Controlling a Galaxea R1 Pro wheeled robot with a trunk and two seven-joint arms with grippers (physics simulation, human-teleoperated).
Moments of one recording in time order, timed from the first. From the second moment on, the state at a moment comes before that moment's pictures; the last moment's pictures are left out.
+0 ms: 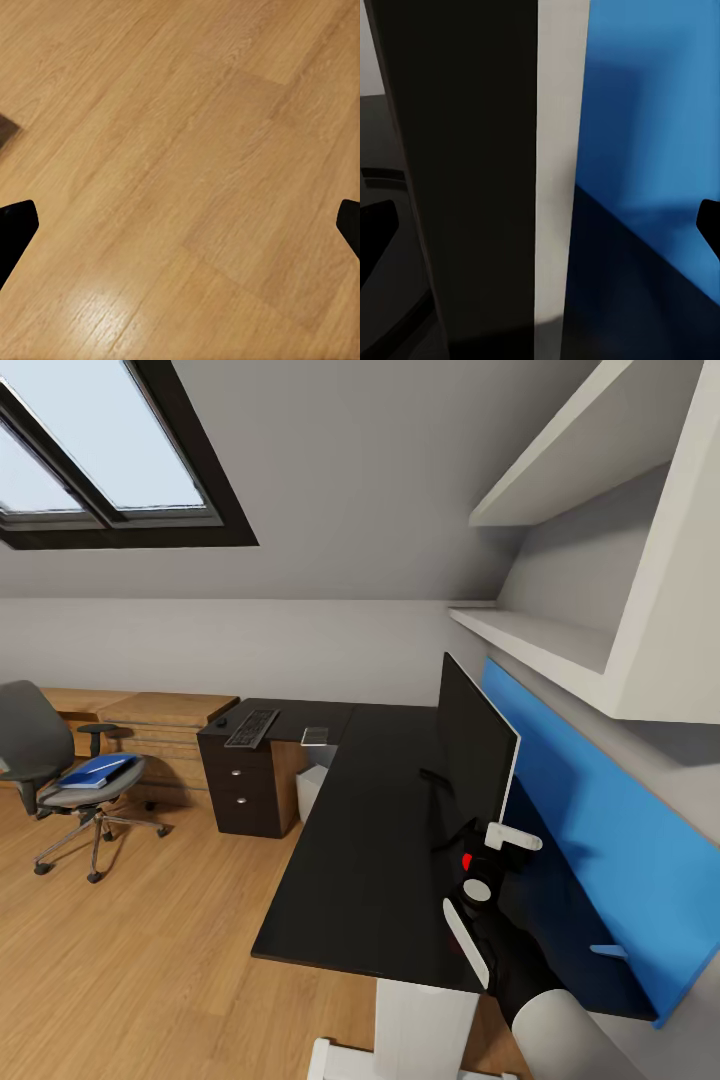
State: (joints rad) left arm -0.15 0.17 -2.15 -0.24 2.35 -0.87 0.36; right arm -0.60 0.07 0.21 -0.90 -0.09 -0.07 -0.79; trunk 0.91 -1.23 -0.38
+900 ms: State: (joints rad) left arm -0.15 0.17 -2.15 -0.24 2.35 -0.86 0.36; right arm -0.60 0.07 0.21 -0.90 -0.09 -0.07 -0.79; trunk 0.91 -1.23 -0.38
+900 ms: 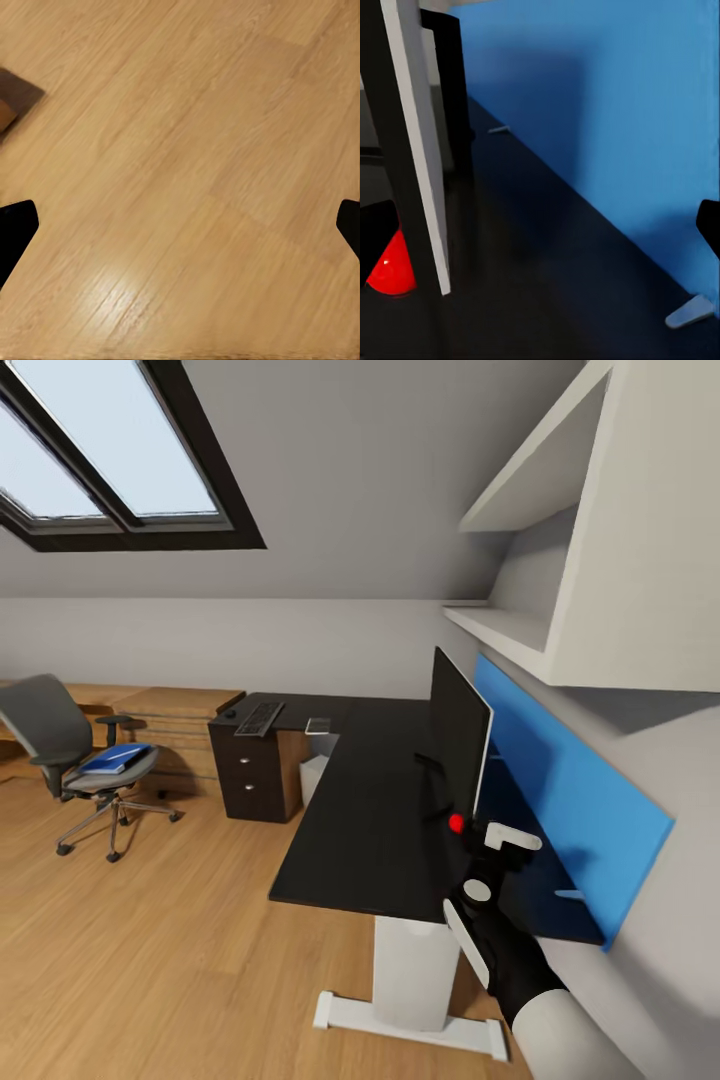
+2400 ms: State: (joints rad) left arm -0.15 0.17 -2.12 -0.17 2.36 -0.69 0.28; right arm -0.56 0.08 0.29 -0.73 -0.10 -0.06 -0.59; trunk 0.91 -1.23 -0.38
